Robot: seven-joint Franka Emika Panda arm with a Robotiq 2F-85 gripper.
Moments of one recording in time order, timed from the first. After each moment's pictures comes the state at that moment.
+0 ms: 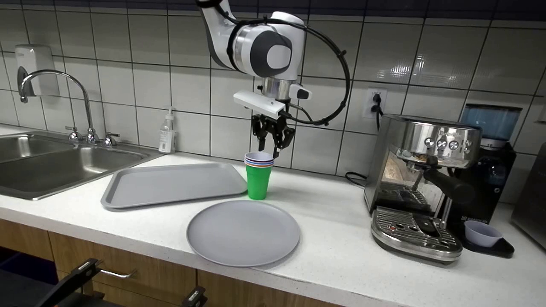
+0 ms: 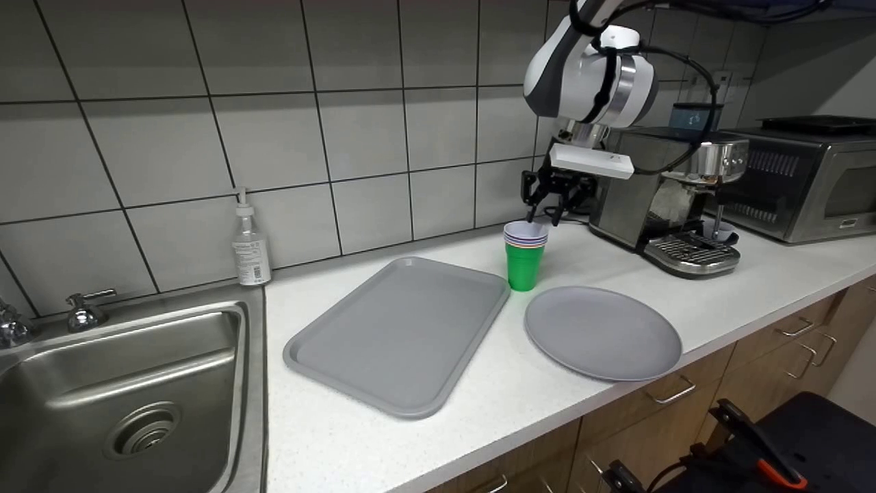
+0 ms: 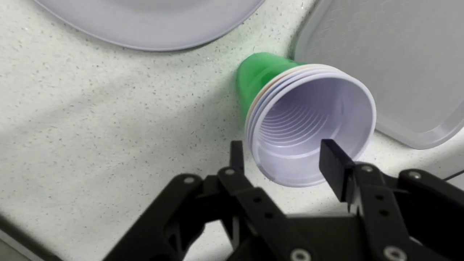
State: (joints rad) arm -0.14 0.29 -0.09 -2.12 0.33 2.59 -0.14
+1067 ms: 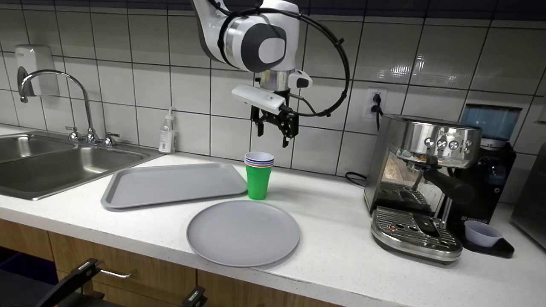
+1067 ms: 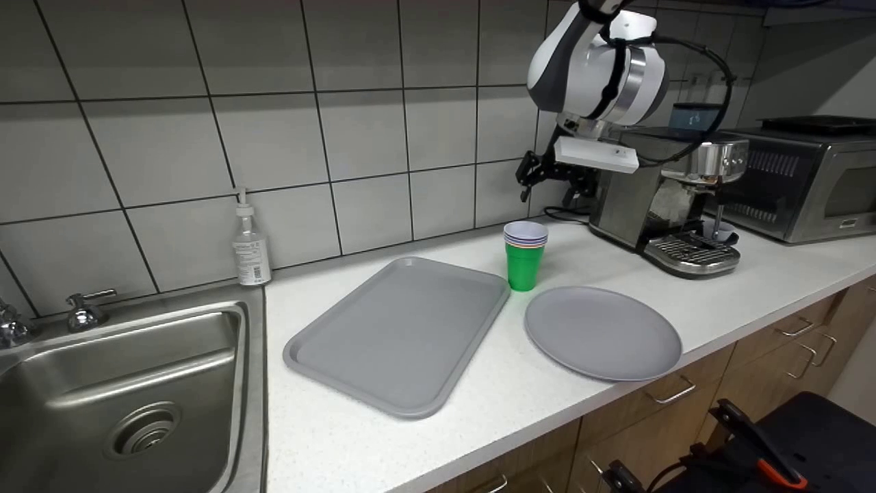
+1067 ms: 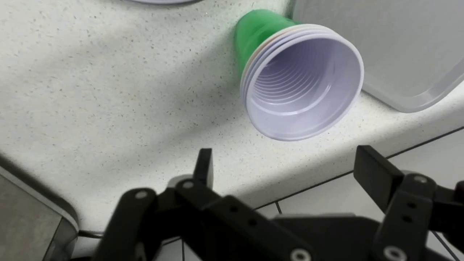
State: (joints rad) arm -0.15 0.22 -0.07 -2.21 0.35 2.77 -0.19
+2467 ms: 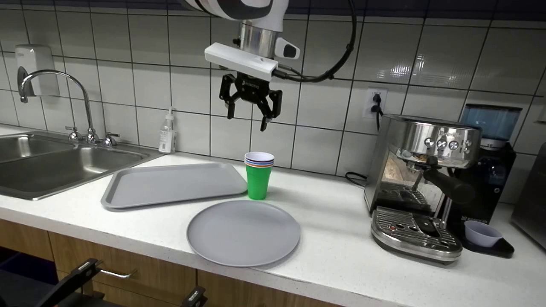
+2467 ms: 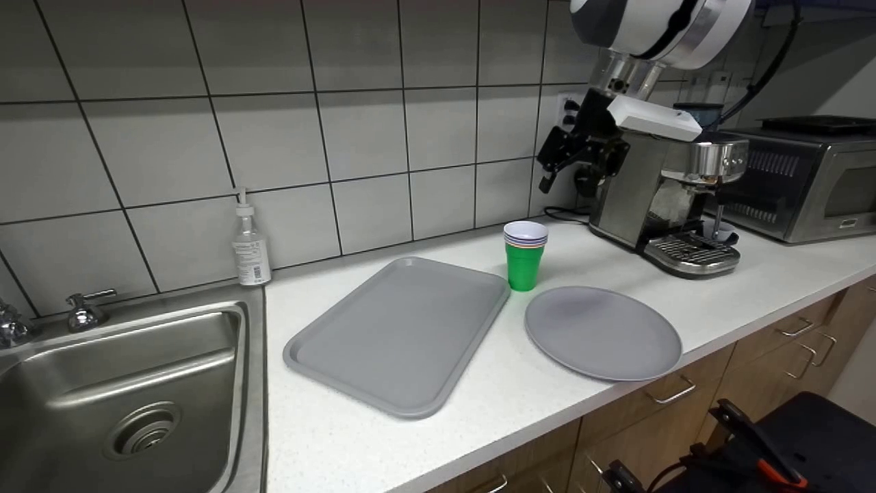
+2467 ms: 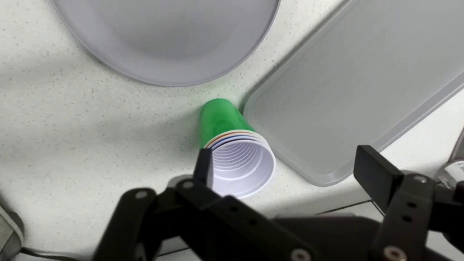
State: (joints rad) arm -0.13 -0.14 -0.10 -2.45 0.35 2.50 -0.42
